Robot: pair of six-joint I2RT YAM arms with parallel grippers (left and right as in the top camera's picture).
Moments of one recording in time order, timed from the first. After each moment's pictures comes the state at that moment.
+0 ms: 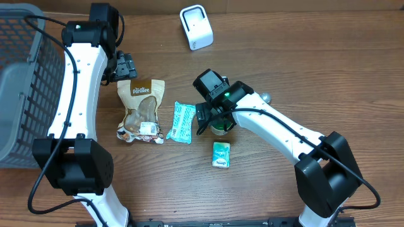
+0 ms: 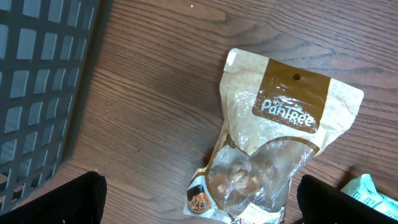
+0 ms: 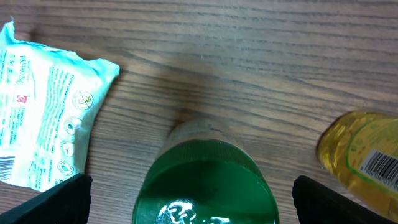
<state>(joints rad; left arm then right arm) -0.02 1.94 1.93 -1.38 -0.27 -0.36 0.68 1.88 1.42 -0.89 0.15 0.50</state>
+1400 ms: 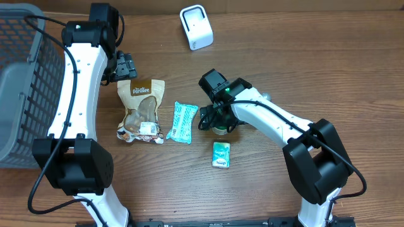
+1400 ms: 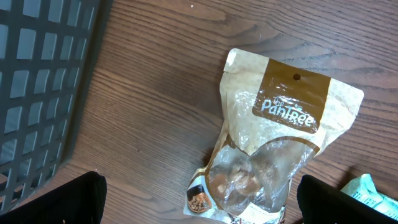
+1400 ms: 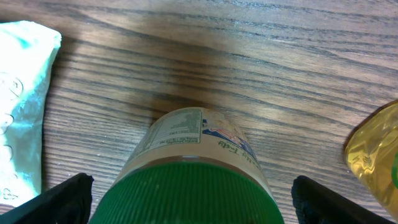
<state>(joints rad) -0.02 1.94 1.93 -1.38 -0.27 -0.36 0.62 1.97 1.42 -0.90 0.04 0.46</state>
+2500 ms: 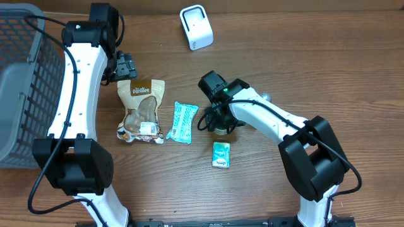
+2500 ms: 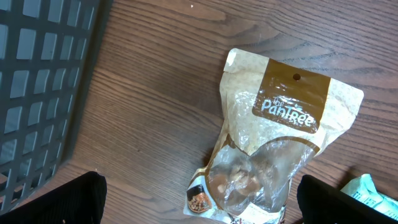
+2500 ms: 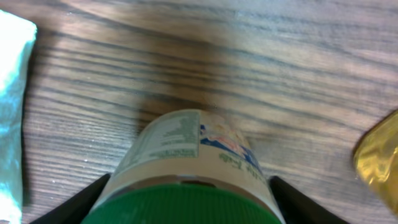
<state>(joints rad) -0.02 1.94 1.93 -1.38 -0.27 -0.36 0.62 2.00 1.42 -0.91 0.05 0.46</state>
